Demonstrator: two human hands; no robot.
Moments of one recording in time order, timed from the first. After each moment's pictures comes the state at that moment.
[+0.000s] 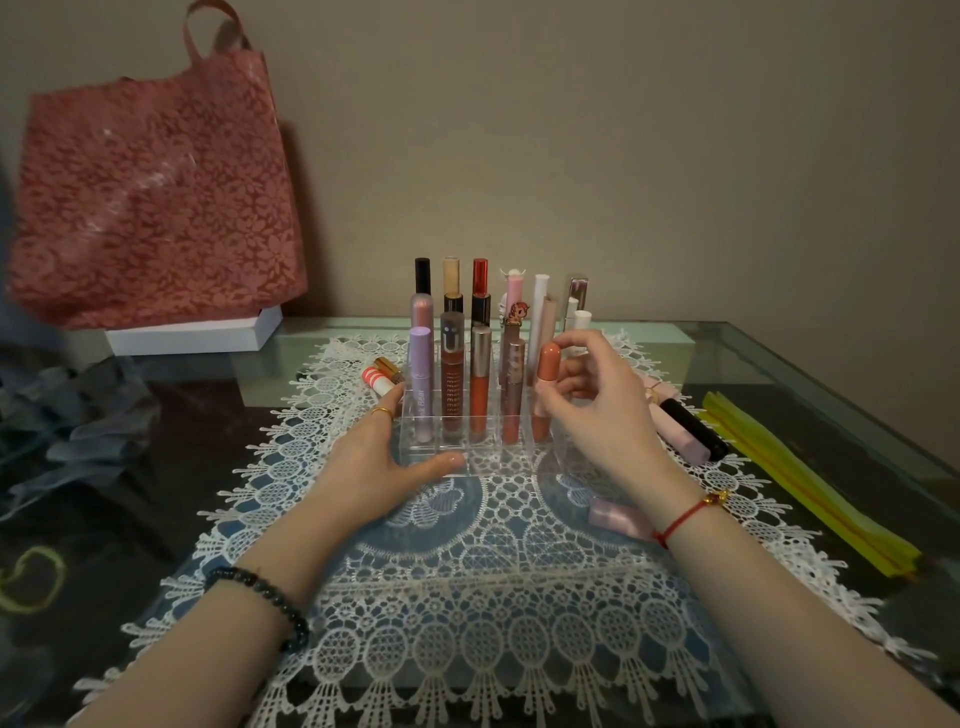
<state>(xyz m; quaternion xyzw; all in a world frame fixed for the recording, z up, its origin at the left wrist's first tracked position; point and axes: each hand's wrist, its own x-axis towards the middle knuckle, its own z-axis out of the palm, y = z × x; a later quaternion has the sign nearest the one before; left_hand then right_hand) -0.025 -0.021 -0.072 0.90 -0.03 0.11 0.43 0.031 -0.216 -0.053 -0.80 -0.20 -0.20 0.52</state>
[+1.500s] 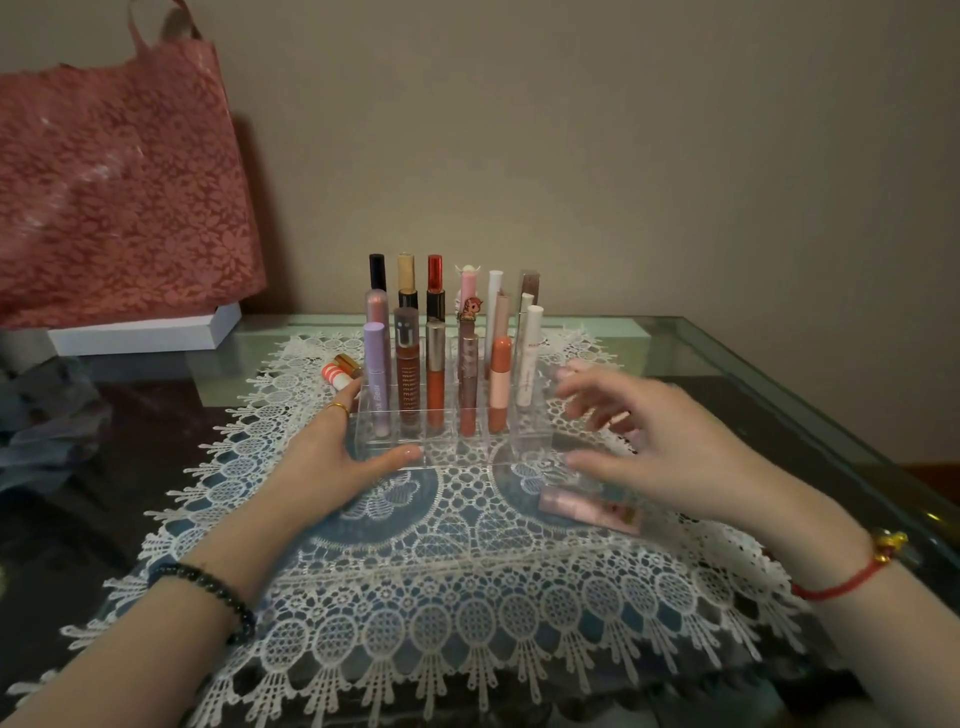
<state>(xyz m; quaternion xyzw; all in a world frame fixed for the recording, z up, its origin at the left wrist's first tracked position) -0.024 -0.020 -0.076 0.89 -0.03 0.11 0.44 -0.041 -0.284 -0.014 -0.92 -0.27 -0.09 0.27</state>
